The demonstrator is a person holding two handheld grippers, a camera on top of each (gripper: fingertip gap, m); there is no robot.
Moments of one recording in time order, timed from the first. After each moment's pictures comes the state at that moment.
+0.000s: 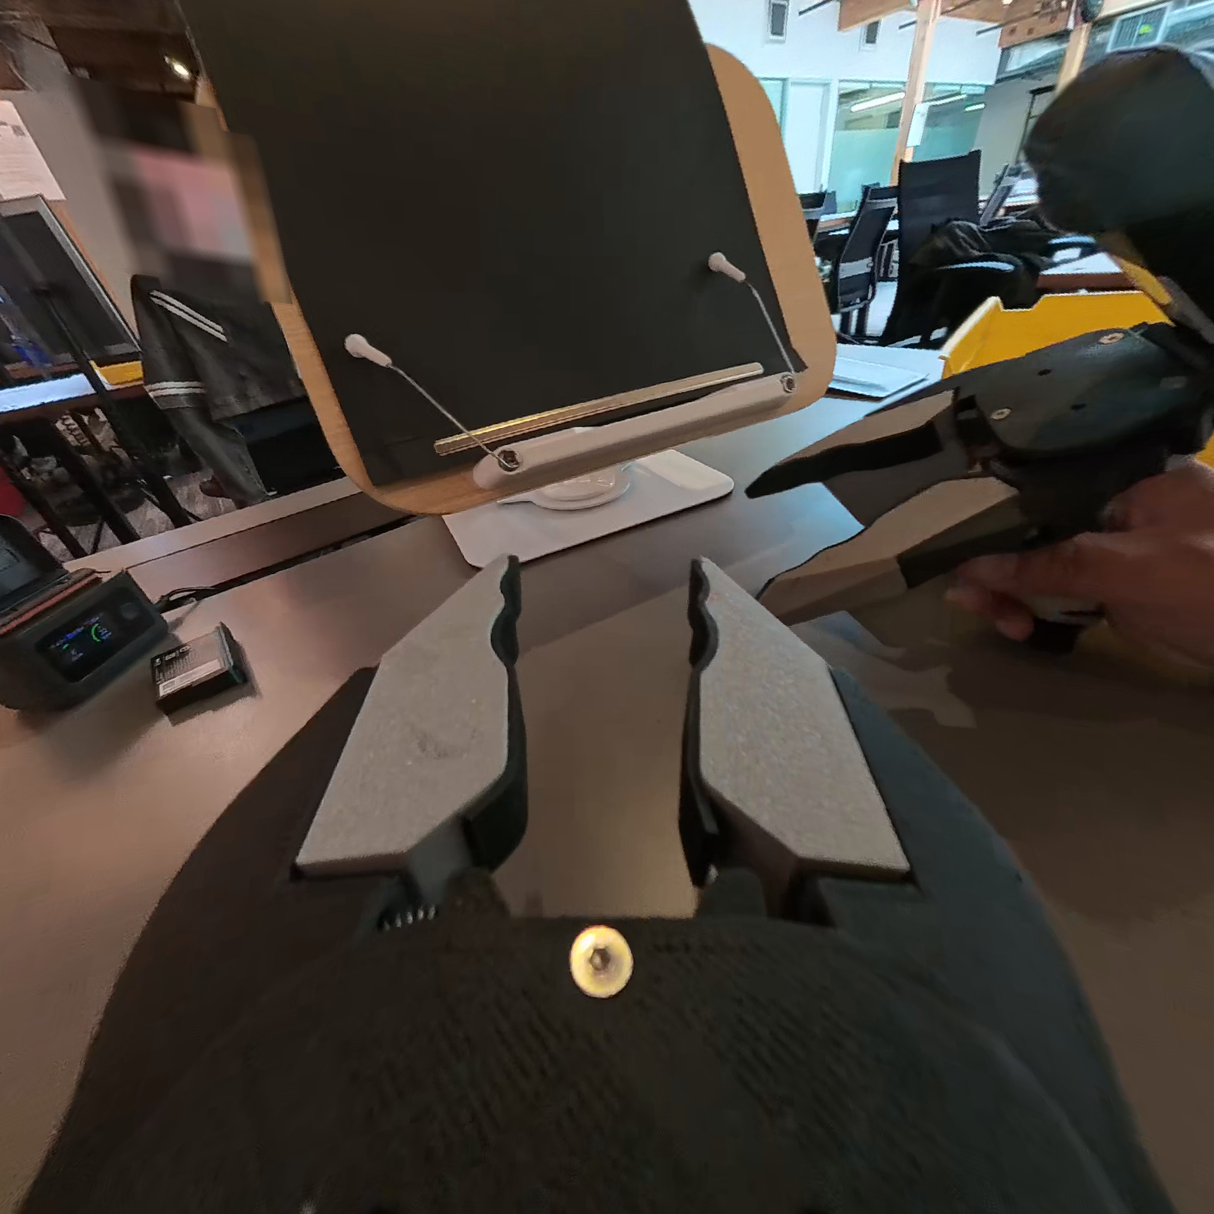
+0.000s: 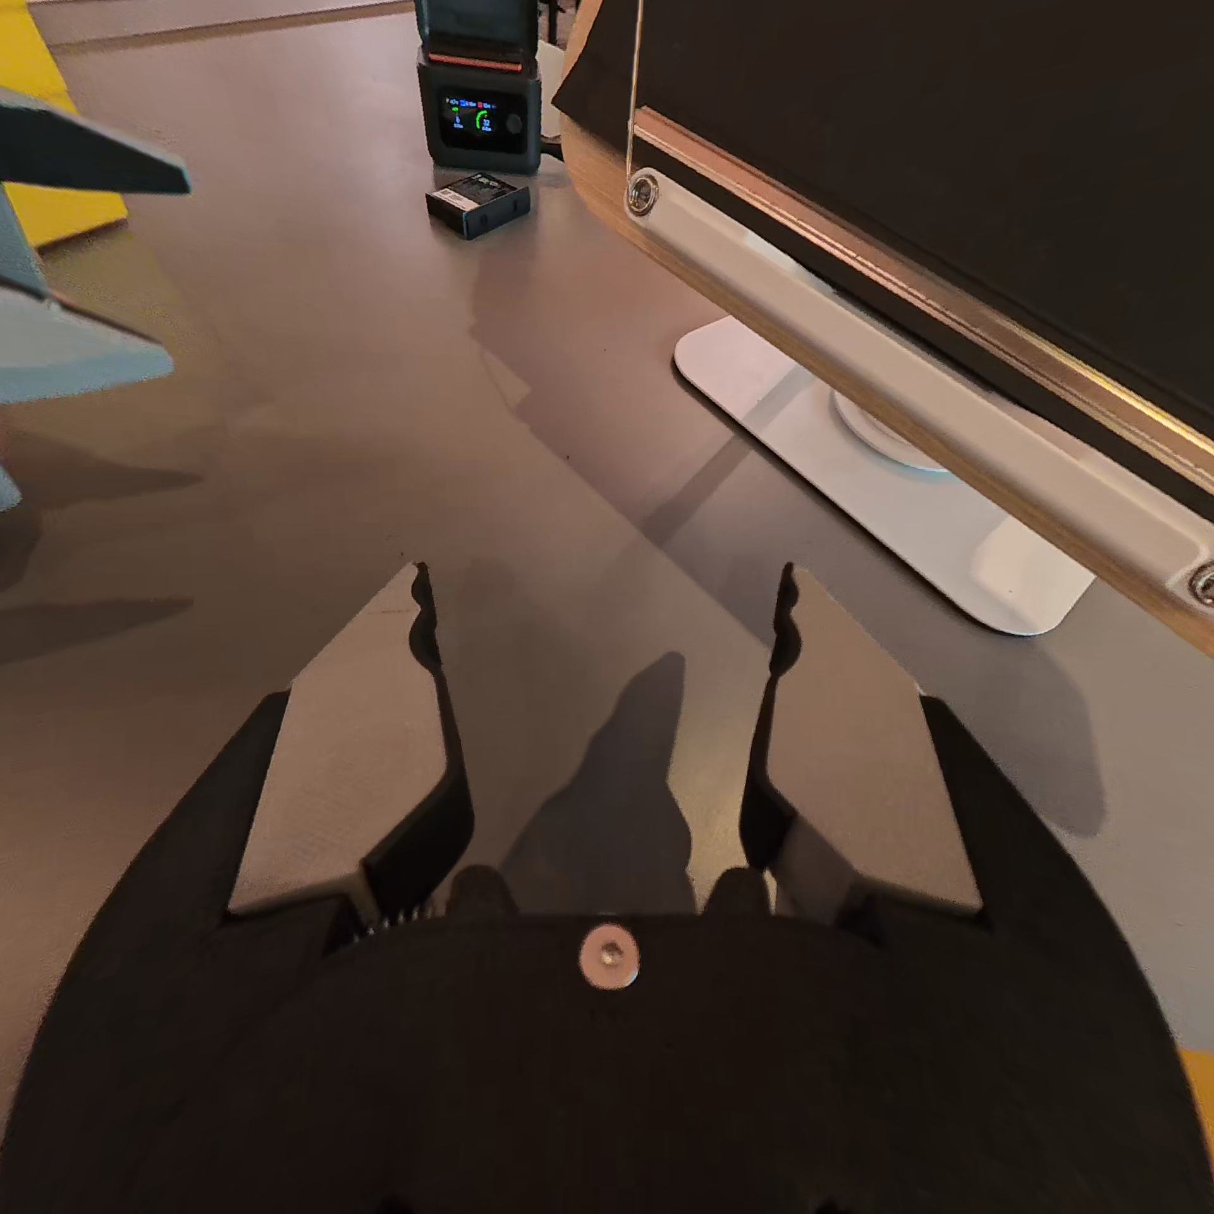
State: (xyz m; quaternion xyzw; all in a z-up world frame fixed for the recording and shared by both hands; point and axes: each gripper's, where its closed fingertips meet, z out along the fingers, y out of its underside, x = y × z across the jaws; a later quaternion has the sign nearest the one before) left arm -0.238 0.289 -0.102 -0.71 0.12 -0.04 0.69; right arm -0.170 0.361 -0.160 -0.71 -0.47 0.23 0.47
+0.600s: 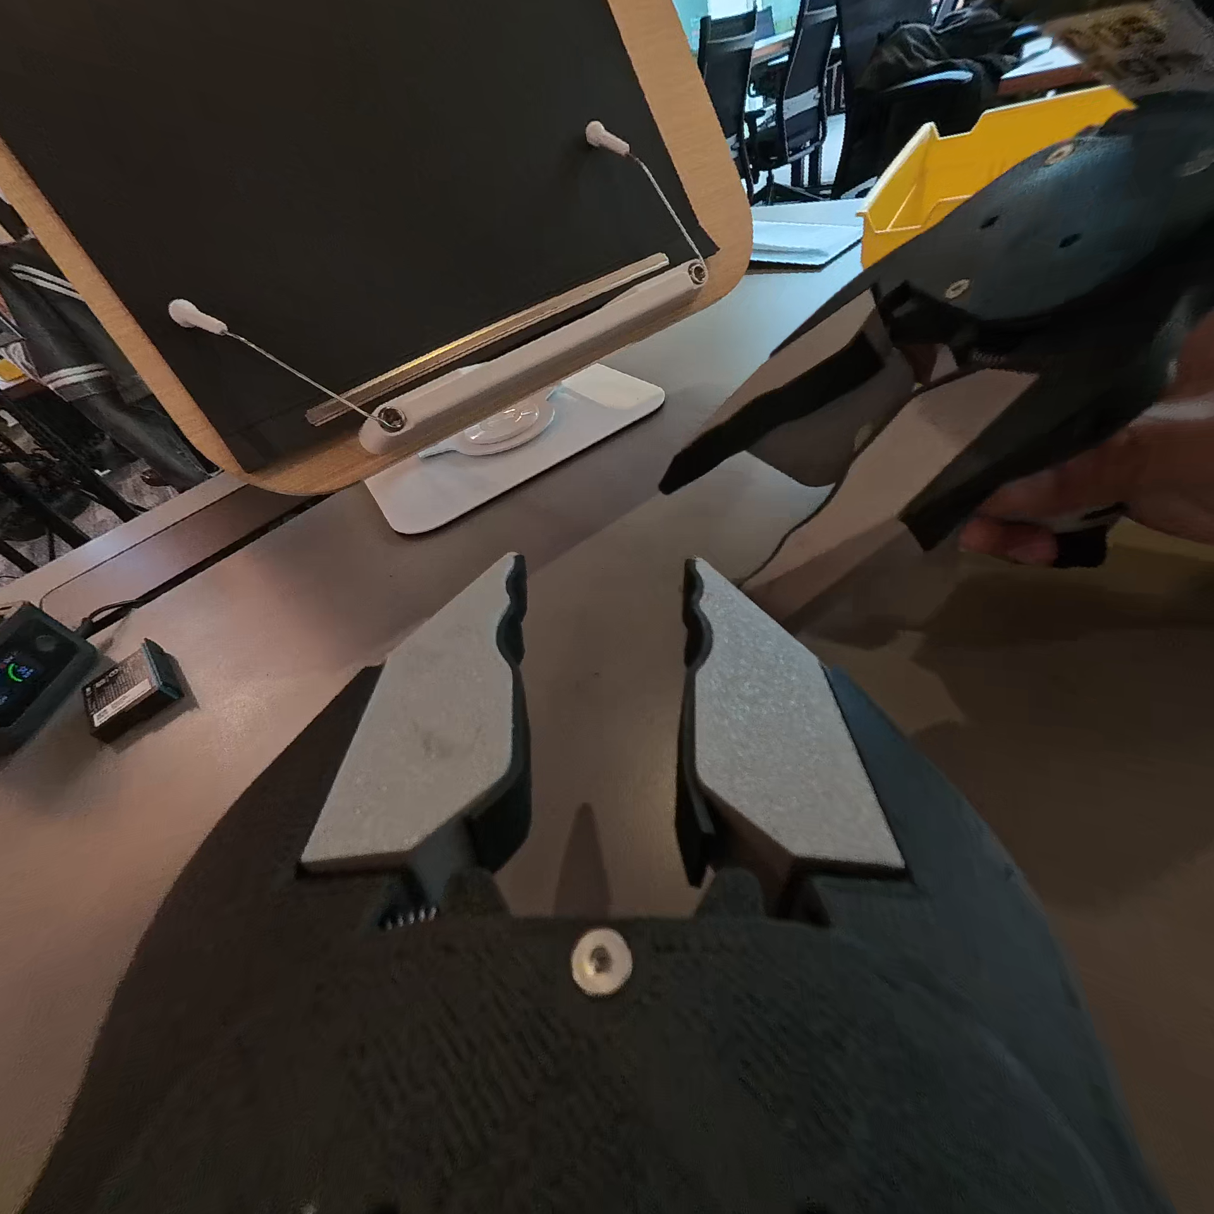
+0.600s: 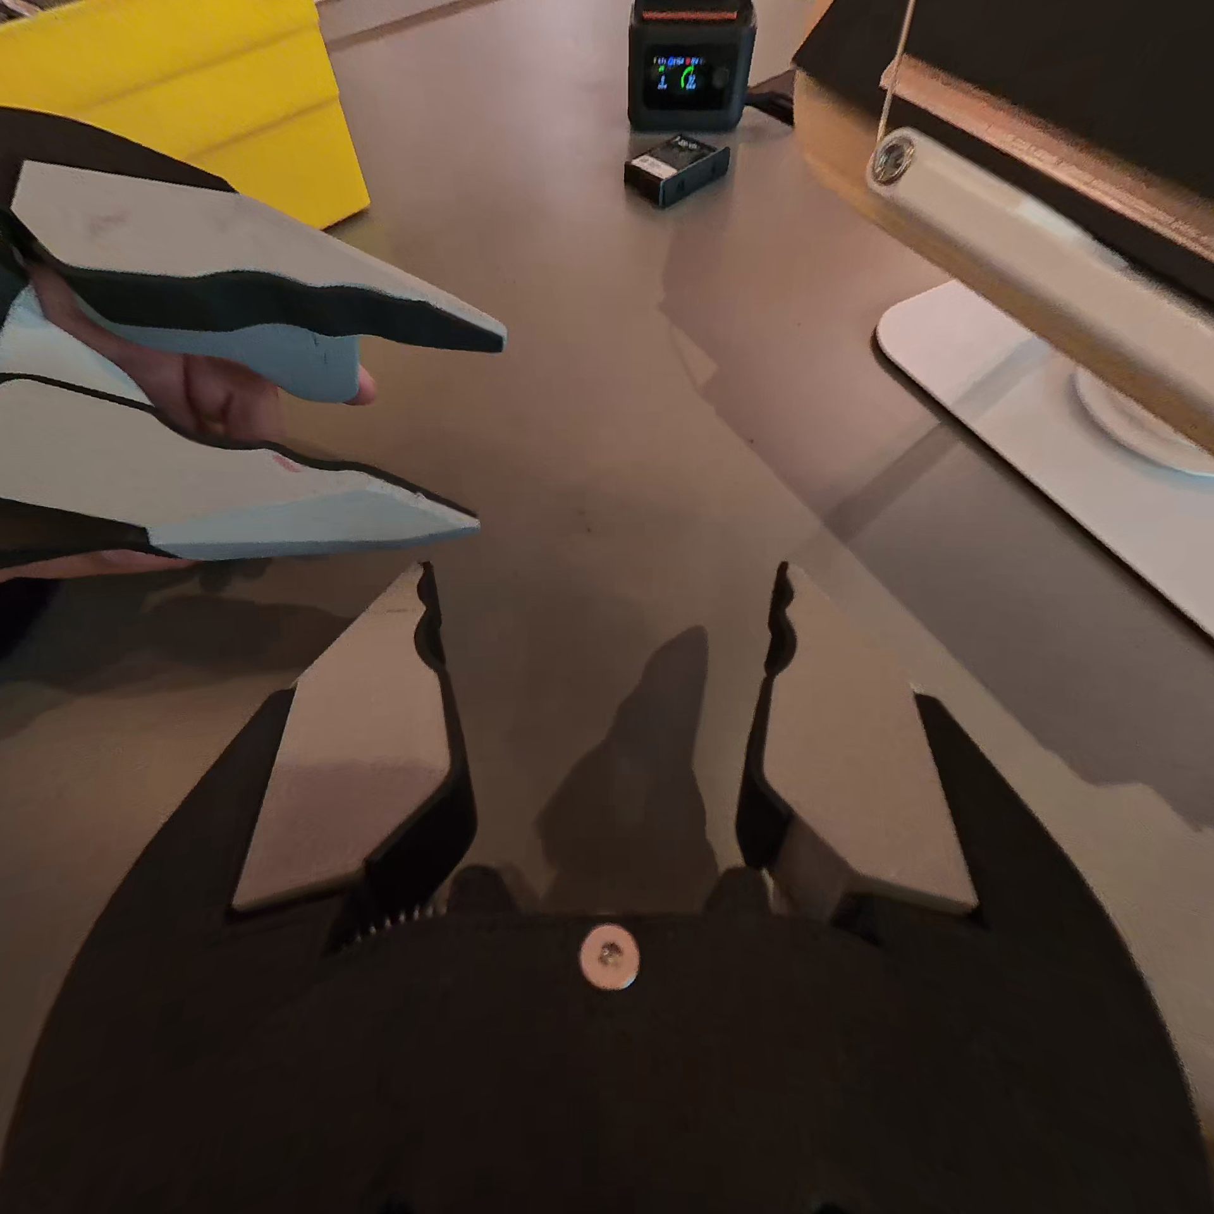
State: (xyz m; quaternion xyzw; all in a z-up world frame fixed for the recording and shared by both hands) left arm -0.205 0.284 -0.125 -0.75 0.20 -0.02 0.63; right arm -0.186 0.302 -0.161 -0.70 -0.52 0.30 0.39
